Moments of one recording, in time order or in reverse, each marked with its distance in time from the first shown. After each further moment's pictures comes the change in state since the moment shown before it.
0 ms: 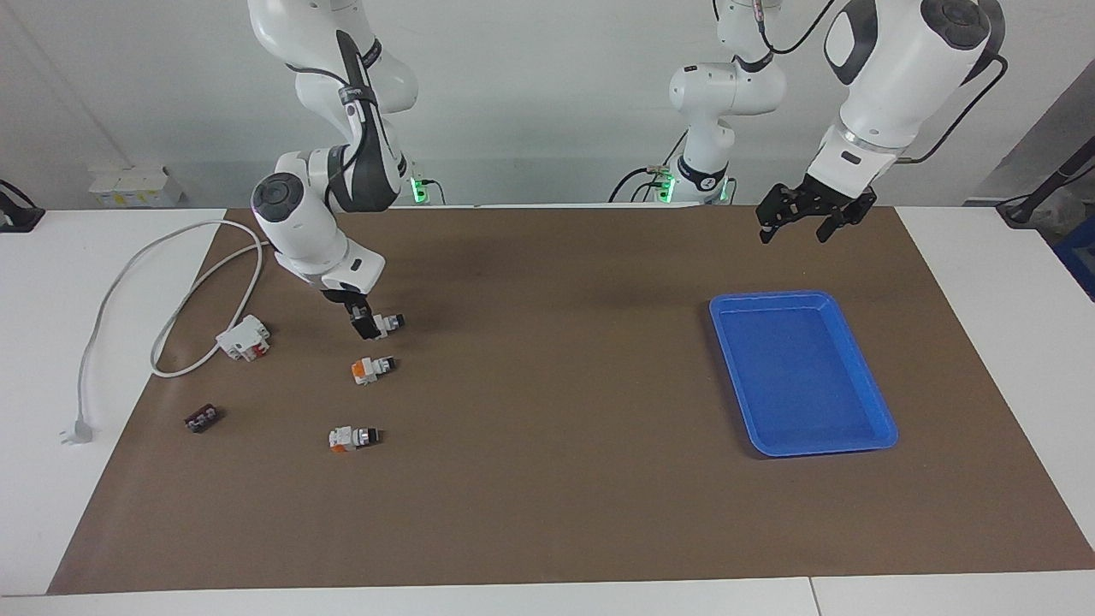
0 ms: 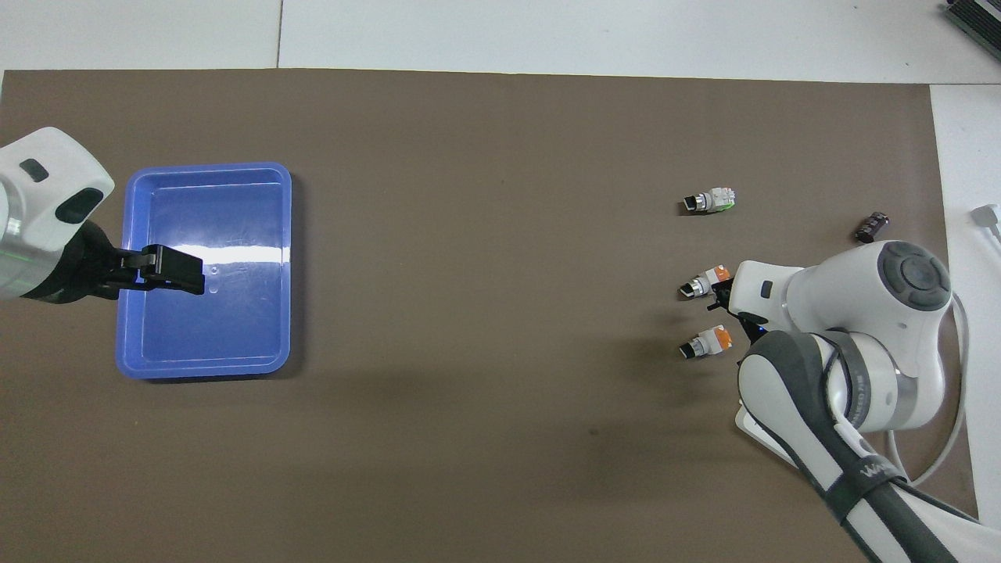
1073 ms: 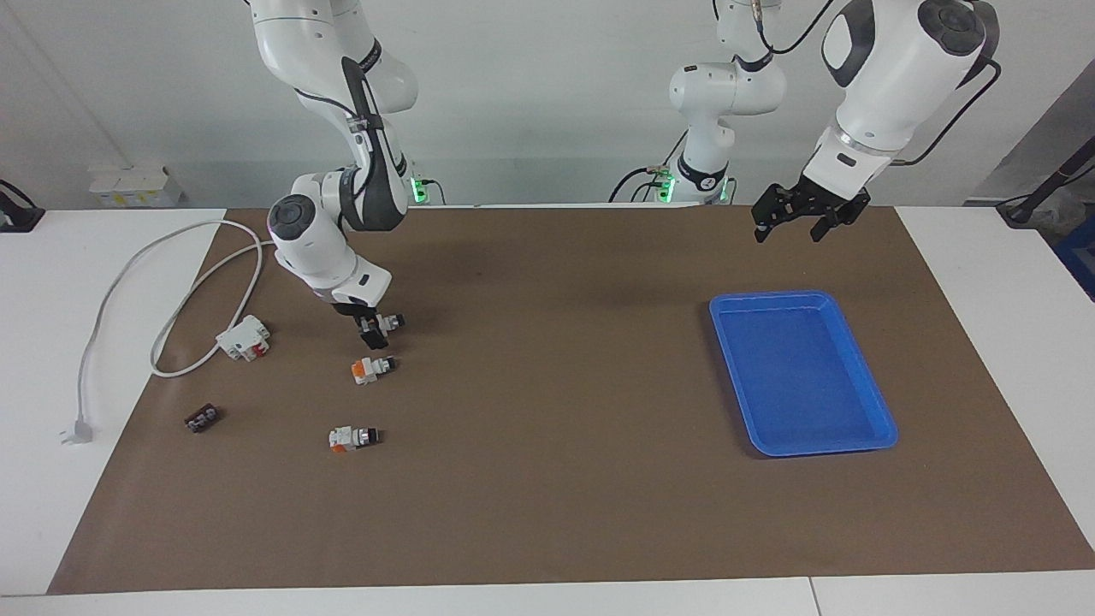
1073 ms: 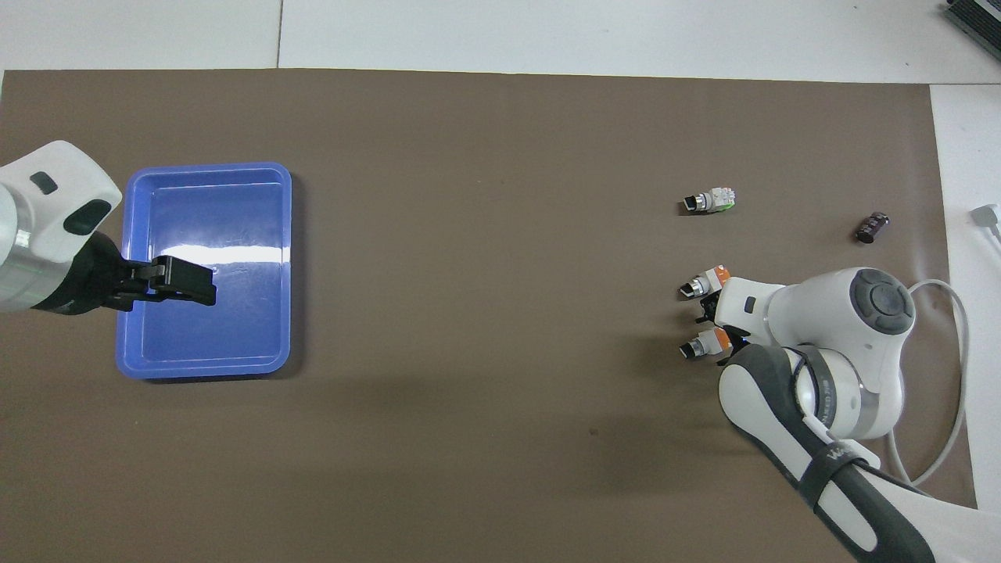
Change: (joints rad) left arm 0.000 -0.021 0.000 -0.038 -0.049 0.000 0.000; right arm 0.000 0.058 0.000 -0.087 0.041 0.177 -0.026
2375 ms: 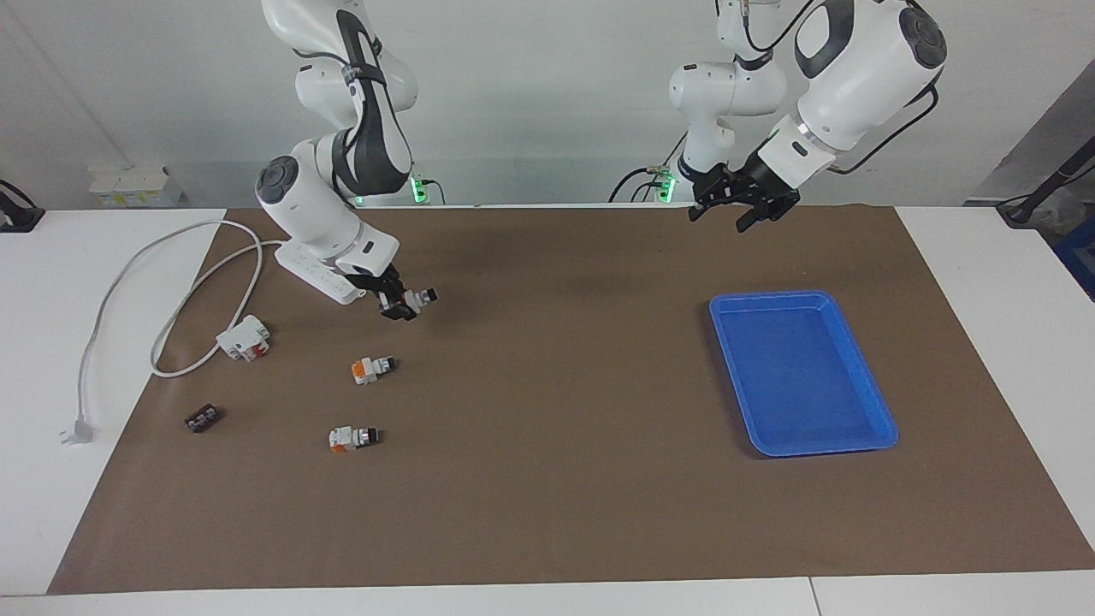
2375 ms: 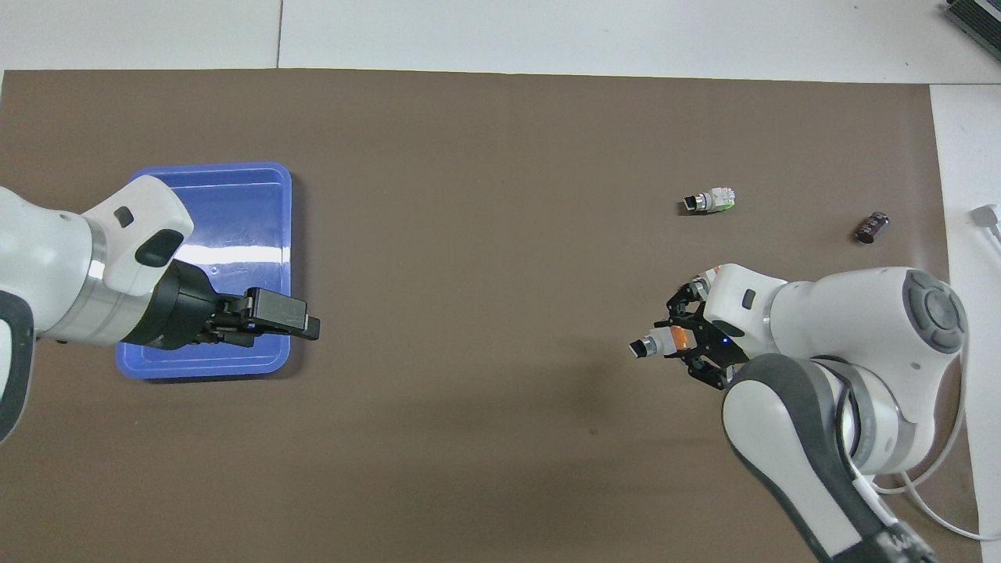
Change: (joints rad) left arm -0.075 -0.055 -0.004 -0.122 -0.364 0.030 -0.007; right arm 0.008 -0.214 0.132 0.068 0.294 -0.195 0.097
